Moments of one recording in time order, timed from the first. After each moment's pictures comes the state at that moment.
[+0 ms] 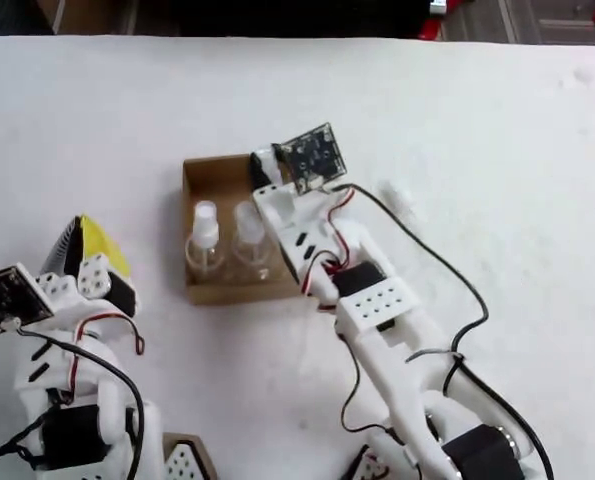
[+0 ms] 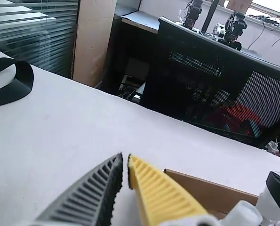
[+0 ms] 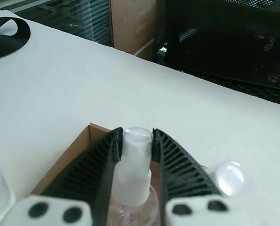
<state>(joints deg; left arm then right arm) -16.3 -102.1 76.2 46.8 18.1 -29.6 -23.3 52.3 -5.0 5.2</state>
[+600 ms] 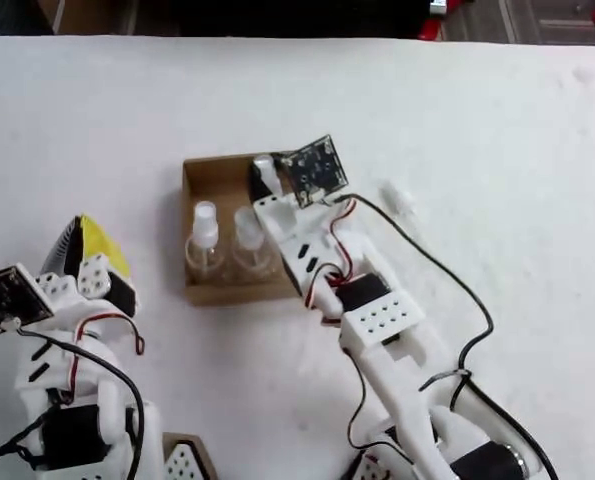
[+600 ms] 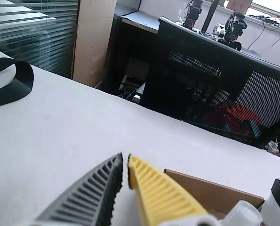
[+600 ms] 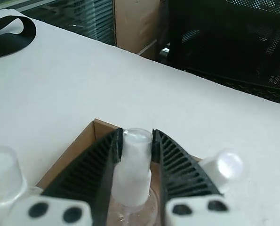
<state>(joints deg) -16.3 -102.1 76.2 46.8 18.1 -30.1 -29.2 55.9 -4.6 5.2</state>
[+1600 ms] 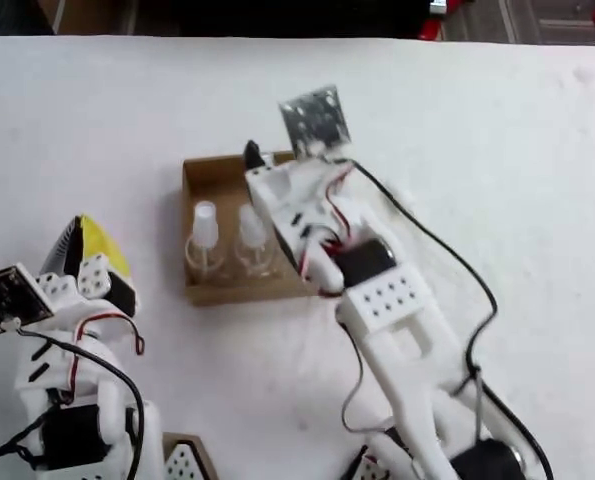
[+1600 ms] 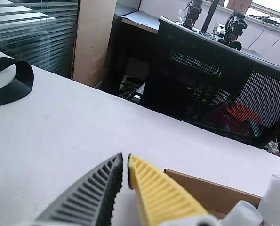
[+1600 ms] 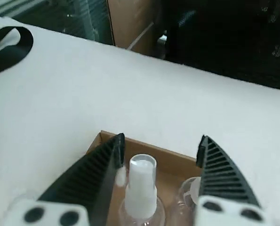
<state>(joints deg) -16.3 -102.1 76.2 46.8 18.1 -30.6 -25.2 32.5 23.9 -1.2</state>
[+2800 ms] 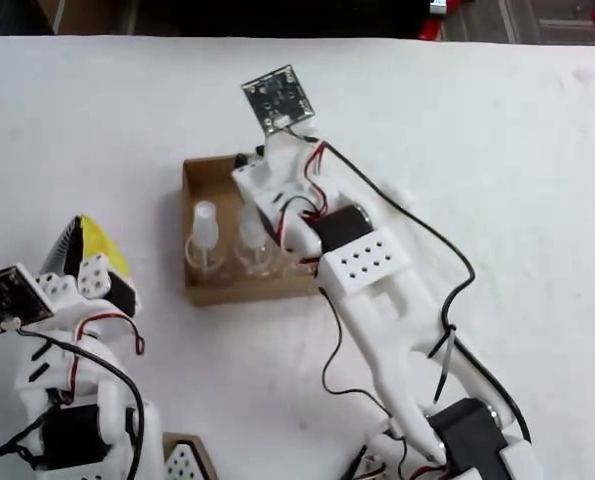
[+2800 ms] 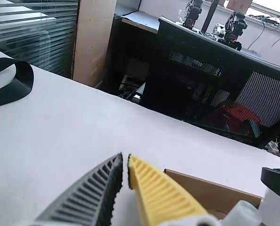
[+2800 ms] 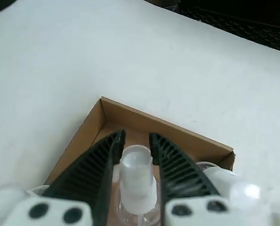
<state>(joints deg) -16.3 -102.1 76.2 46.8 18.1 -30.8 -15.8 23.8 32.2 3.0</state>
